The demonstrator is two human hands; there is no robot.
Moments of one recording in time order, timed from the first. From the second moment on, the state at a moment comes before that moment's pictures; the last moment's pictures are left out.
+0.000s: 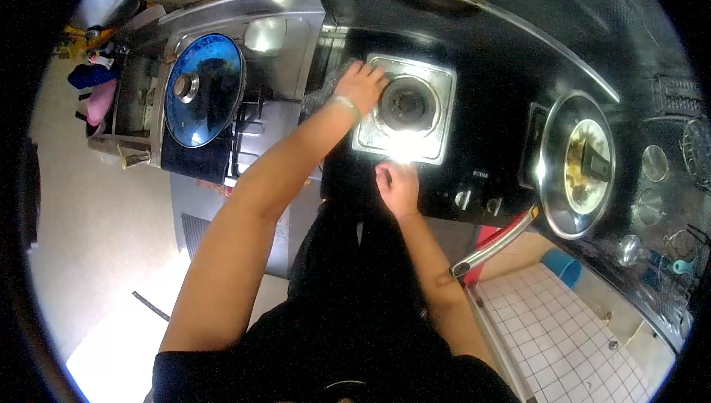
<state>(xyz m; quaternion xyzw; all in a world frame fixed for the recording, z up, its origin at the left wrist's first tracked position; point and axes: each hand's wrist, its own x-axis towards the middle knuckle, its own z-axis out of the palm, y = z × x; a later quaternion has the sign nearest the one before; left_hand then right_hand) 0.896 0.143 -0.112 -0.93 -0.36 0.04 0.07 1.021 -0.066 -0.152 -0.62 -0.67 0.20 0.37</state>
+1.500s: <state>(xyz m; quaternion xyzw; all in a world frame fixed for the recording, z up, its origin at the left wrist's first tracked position) 0.883 0.108 -0.123 -0.92 -0.39 0.02 0.05 1.020 -0.068 -0.154 -0.62 -0.67 0.18 0.36</state>
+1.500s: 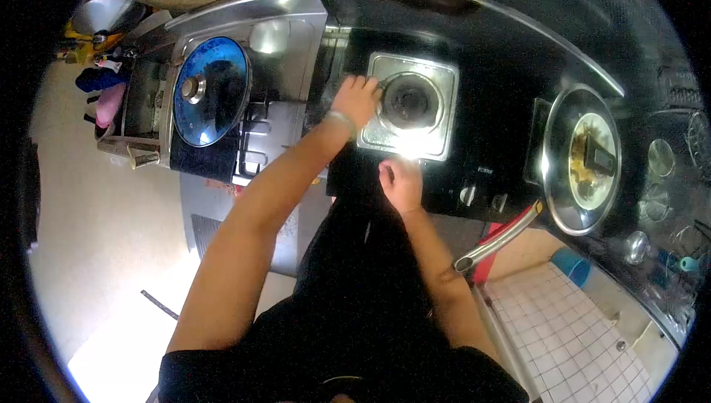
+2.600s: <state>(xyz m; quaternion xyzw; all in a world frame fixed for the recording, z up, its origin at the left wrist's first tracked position) 0.891 -0.001 -0.131 -0.86 -0.52 -0.03 -0.01 1.024 -0.068 -0.154 -0.60 -0.69 0.21 0.34</state>
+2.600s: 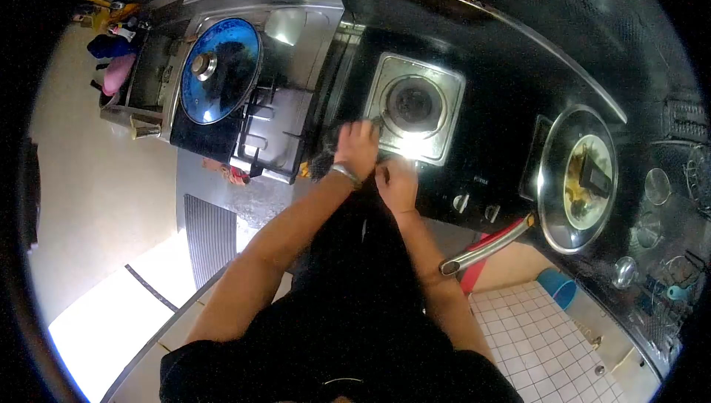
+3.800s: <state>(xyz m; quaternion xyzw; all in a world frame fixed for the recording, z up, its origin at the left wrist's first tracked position) 0.884 -0.003 -0.138 -0.83 -0.56 -0.01 0.02 1.025 -0.066 -0.150 -0.59 -0.70 0.20 0.34</state>
